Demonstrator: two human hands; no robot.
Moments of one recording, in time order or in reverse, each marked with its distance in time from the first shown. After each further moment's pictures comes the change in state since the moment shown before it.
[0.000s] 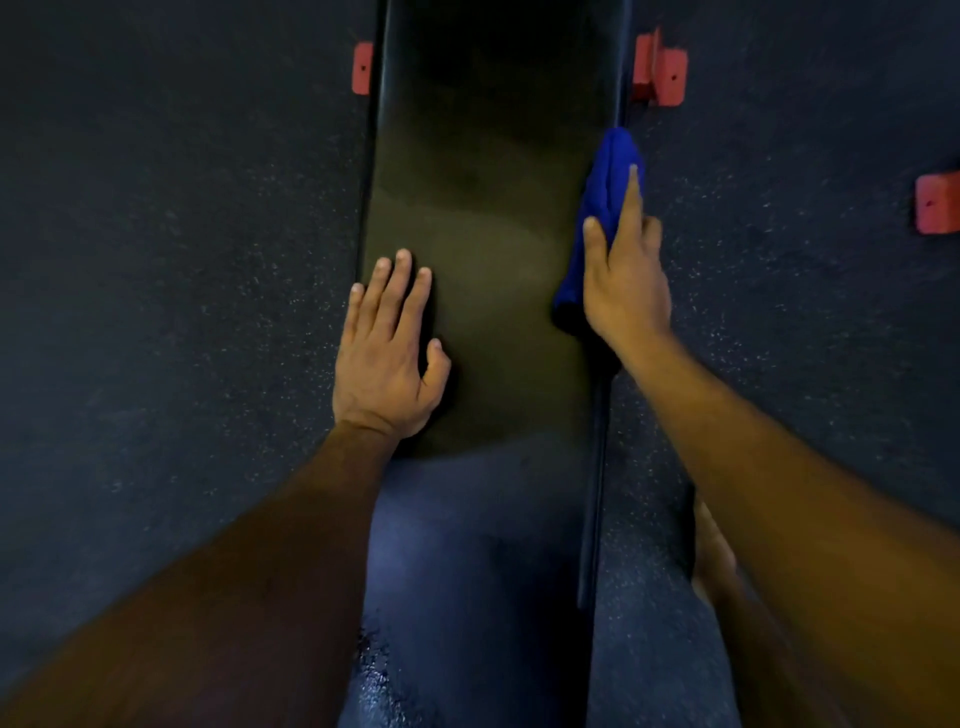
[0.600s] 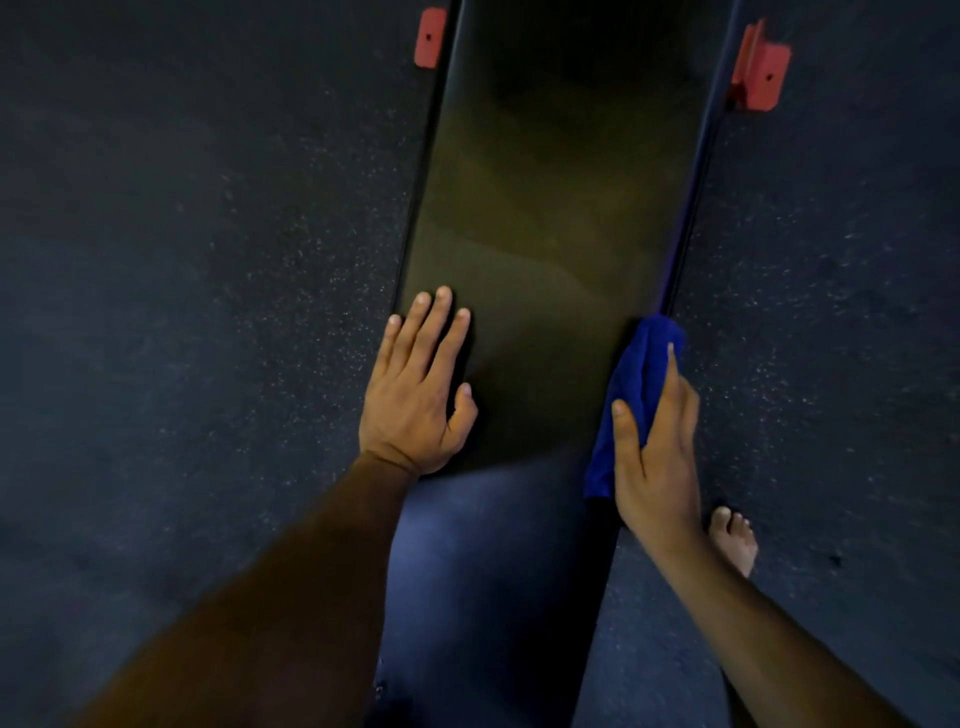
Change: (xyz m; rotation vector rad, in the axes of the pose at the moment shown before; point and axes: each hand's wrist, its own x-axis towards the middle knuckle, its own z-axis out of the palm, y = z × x) left_hand 0.006 -0.001 -0.004 0.017 -0.103 -0.029; right_hand -0.079 0.030 -0.007 0.160 -0.191 -0.027
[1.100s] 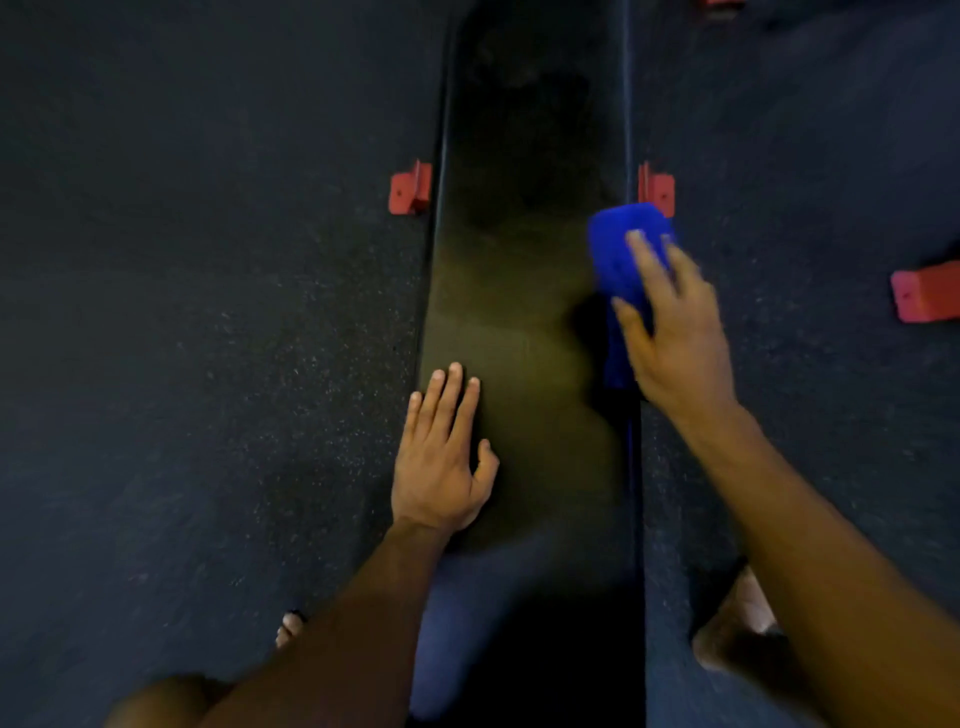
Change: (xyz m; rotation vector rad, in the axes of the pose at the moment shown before) left_hand -0.004 0.002 -0.009 -0.077 0.013 0.004; right_hand 0.084 -0.074 -0.049 -0.419 0.284 -0.379
